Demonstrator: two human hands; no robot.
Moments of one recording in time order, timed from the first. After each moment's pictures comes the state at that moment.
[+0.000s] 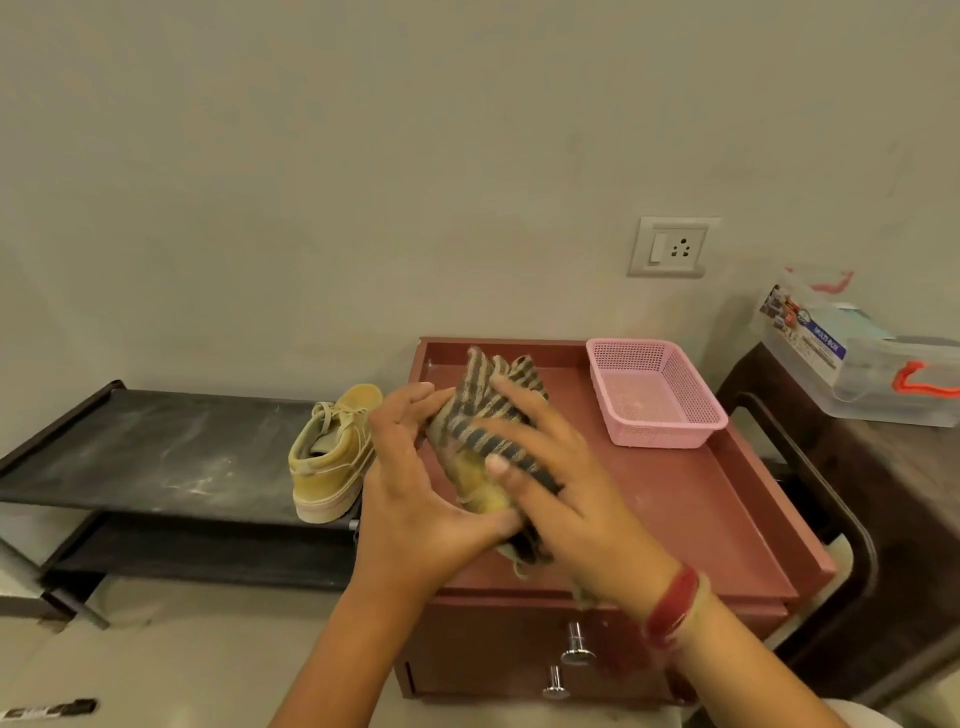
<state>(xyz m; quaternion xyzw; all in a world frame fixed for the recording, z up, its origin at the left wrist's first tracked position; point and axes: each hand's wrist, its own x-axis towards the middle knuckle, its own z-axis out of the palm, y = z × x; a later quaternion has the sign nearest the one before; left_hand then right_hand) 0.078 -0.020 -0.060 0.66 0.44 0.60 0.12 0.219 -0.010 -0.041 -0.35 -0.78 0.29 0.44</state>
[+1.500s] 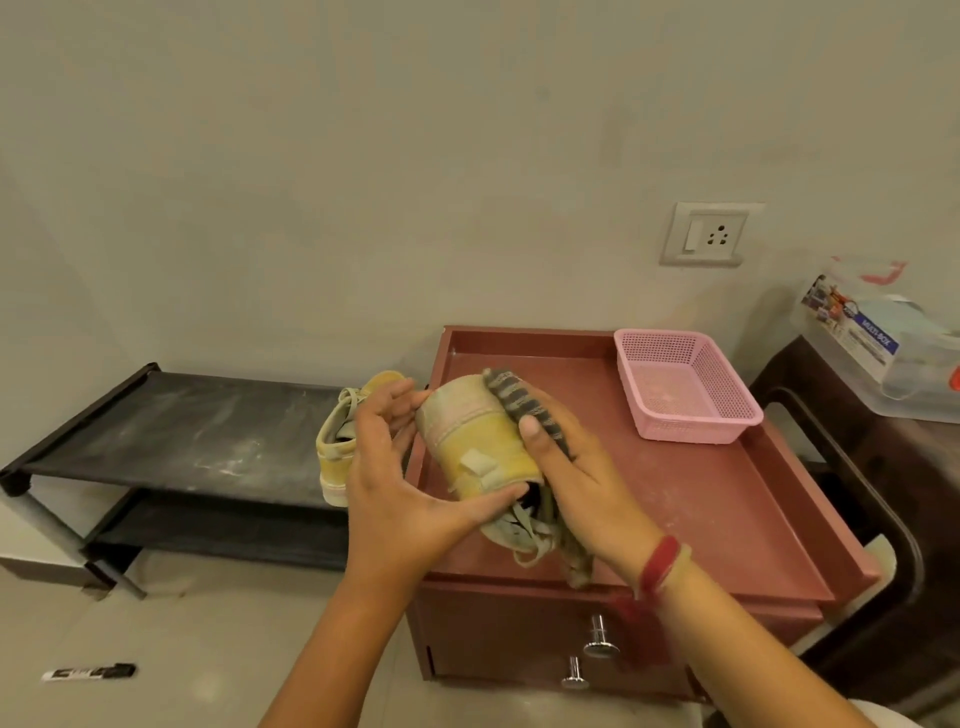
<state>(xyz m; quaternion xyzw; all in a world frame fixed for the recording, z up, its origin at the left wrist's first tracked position) 0.051 -0.023 -0.072 0.60 0.48 0.63 0.15 0.203 0.002 -0.056 -0.38 -0.70 0.39 0.46</state>
